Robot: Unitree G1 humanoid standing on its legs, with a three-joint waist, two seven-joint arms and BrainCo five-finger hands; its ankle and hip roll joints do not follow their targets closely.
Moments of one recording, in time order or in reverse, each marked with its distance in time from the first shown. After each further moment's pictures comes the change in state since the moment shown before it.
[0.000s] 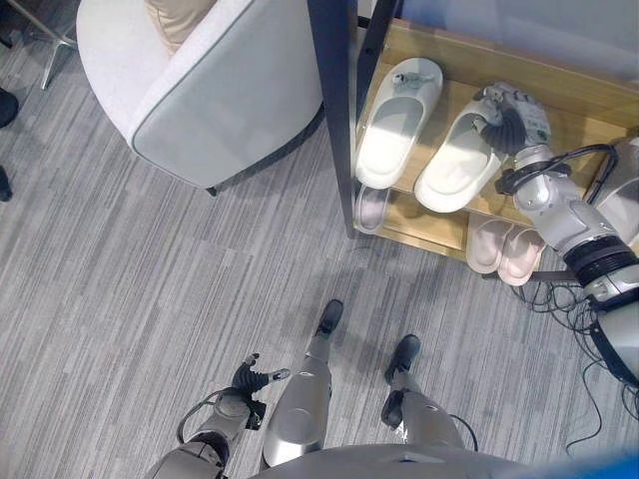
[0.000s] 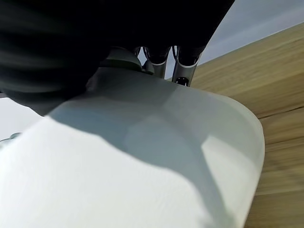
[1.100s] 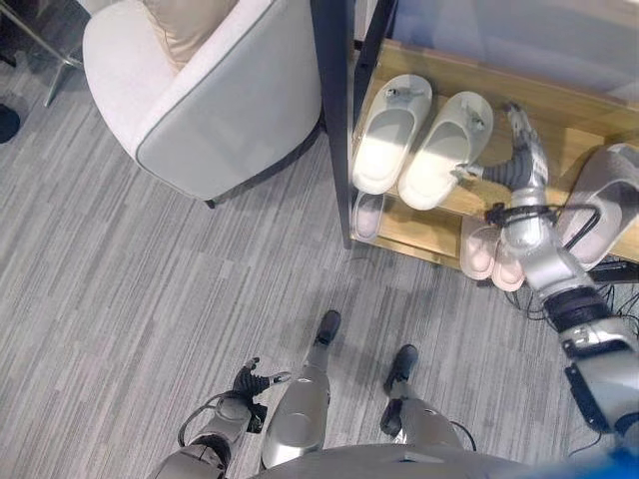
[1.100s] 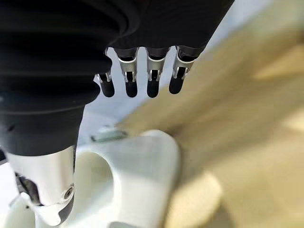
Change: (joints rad) left arm 0.014 -0.021 0.032 -0.004 0.002 0.022 0.001; right arm 0.334 0.222 -0.300 -0.143 0.077 -0.015 -0.076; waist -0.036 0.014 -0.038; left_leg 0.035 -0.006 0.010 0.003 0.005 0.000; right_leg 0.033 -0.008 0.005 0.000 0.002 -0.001
